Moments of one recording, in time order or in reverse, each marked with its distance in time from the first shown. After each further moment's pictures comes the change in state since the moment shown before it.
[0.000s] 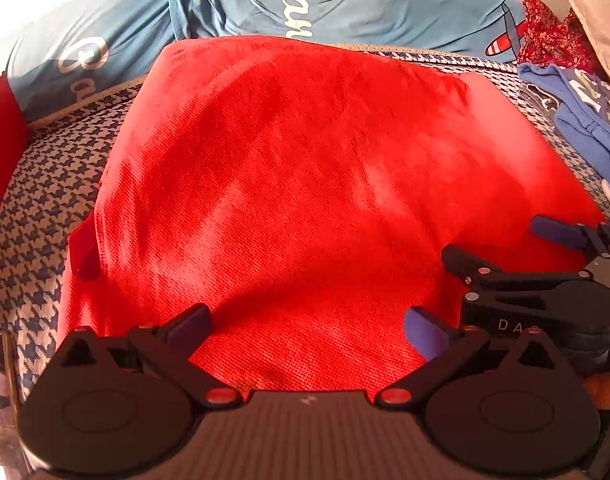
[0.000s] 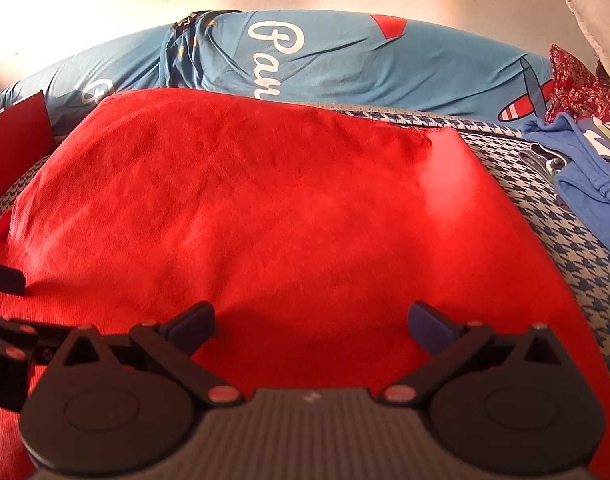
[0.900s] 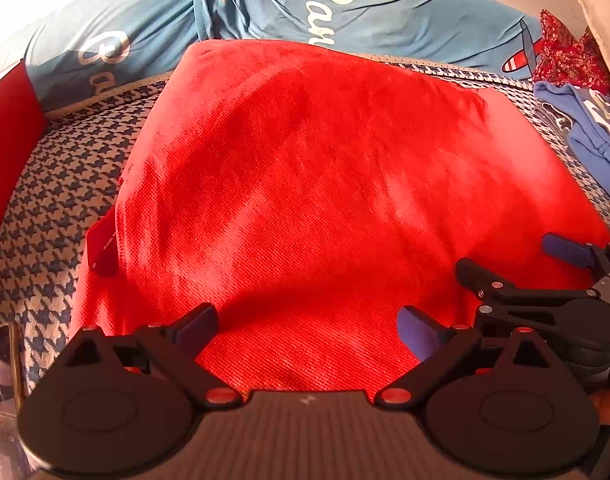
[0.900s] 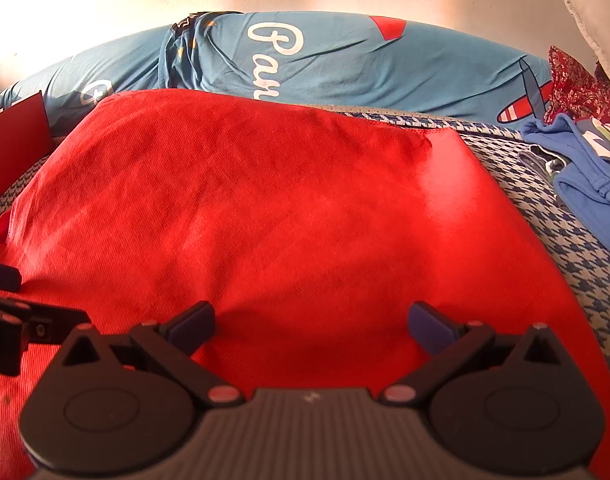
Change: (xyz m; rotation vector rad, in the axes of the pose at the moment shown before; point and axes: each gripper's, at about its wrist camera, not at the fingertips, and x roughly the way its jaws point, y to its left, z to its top) left arm -0.002 0.011 0.001 -0.061 -0.013 0.001; right arm 0.001 0.001 0.001 -0.001 -0.005 -0.004
